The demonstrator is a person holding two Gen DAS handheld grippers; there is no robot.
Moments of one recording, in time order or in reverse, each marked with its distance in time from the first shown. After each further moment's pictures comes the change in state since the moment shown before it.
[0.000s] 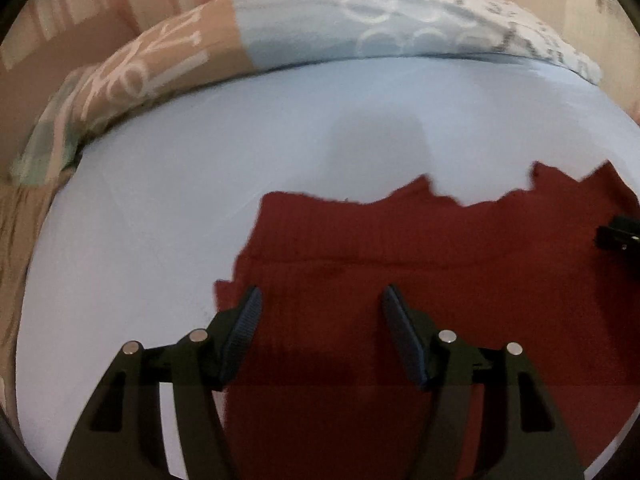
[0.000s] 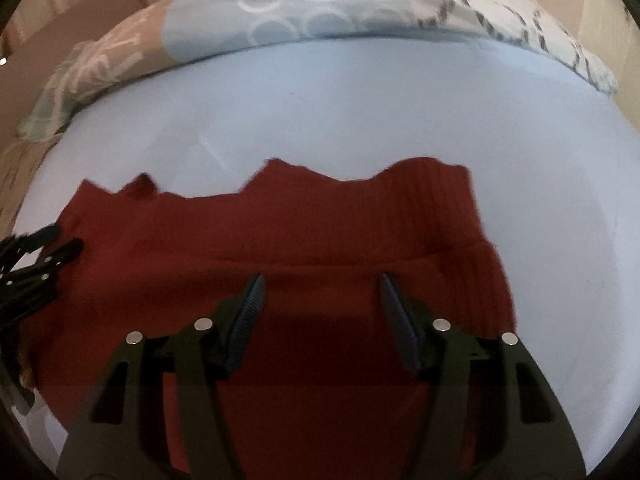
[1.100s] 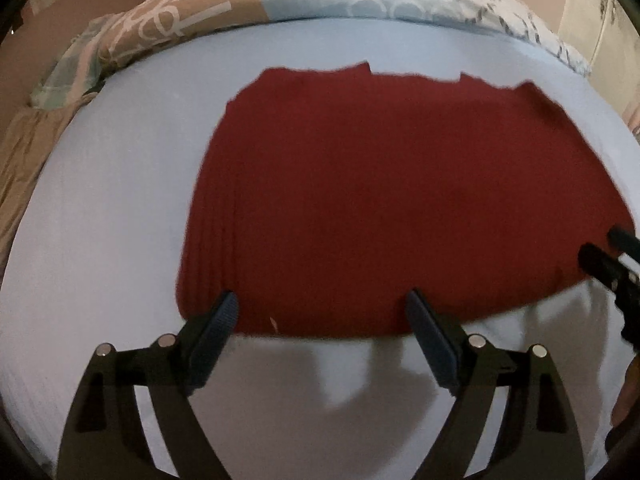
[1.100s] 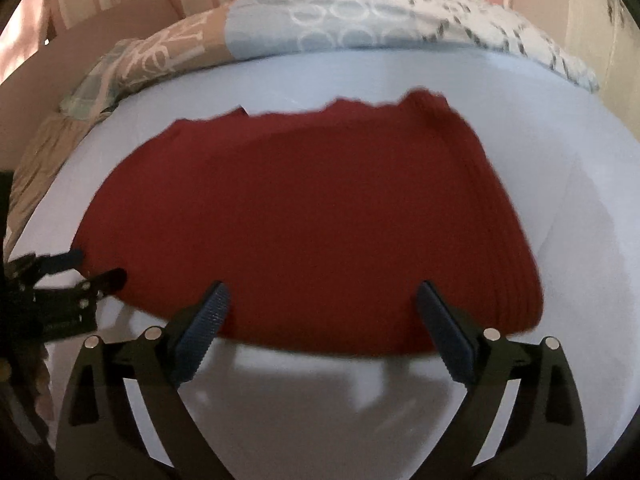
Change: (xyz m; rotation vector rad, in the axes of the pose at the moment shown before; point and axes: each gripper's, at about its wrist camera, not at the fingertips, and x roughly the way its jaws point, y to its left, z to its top) left arm -0.097 -0.043 -0.135 -0.072 0.099 -0.045; right arm -0.100 0.042 -0.151 -0.045 -0.073 0.047
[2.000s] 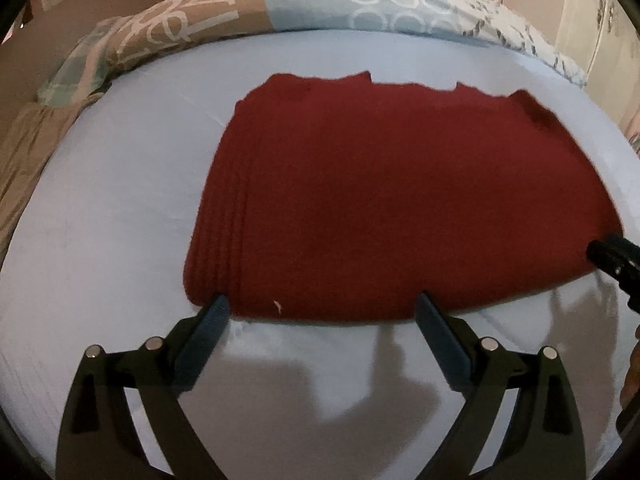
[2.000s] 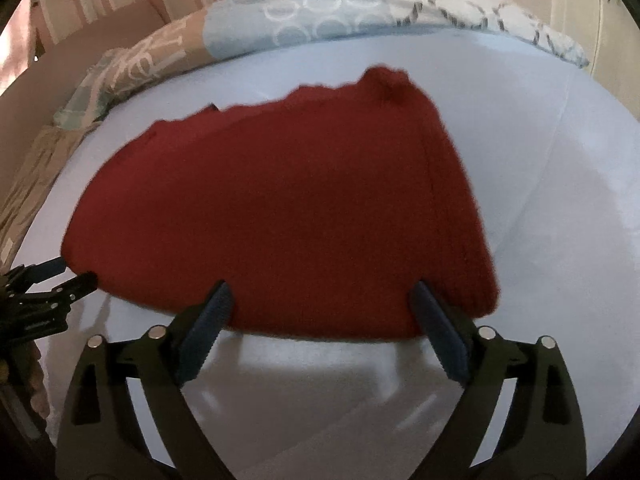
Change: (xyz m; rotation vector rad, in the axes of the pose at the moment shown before) left arm -0.015 0.006 -0.012 -0.031 -0.056 -0.026; right arm -0.017 -0.033 -0.006 0.036 -0.029 0.027
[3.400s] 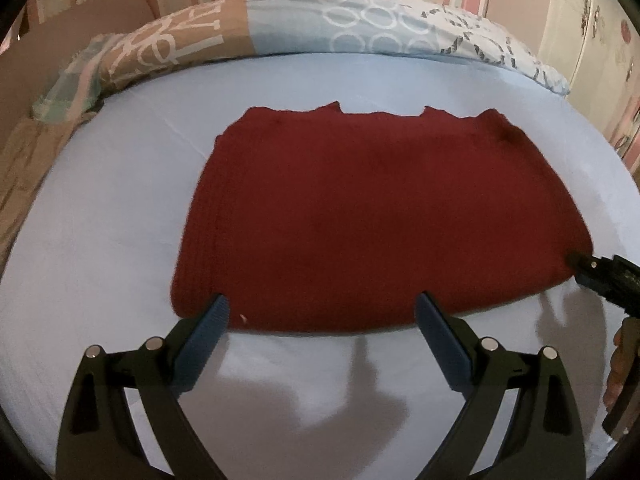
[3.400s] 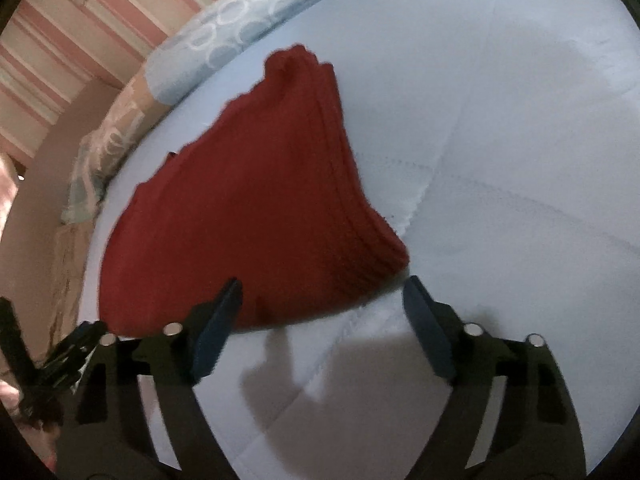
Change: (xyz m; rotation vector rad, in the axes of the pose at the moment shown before) left arm -0.026 -0.026 0.012 0.032 -0.053 -0.013; right arm 0.011 -0.078 -0.011 0.381 0.089 0.104
